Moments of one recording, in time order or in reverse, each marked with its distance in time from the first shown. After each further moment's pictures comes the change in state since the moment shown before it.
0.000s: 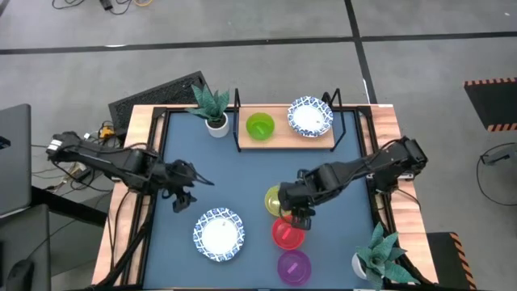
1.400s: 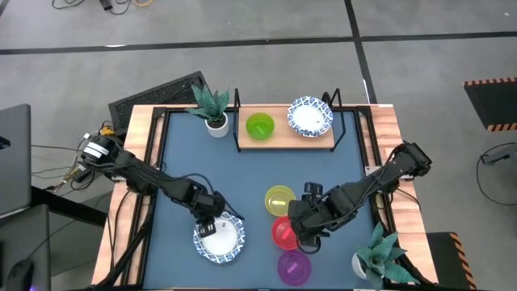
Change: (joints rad) left arm -0.107 0.641 0.000 0.388 0.147 -0.100; right arm 0.185 0.000 0.000 -0.017 0.193 0.113
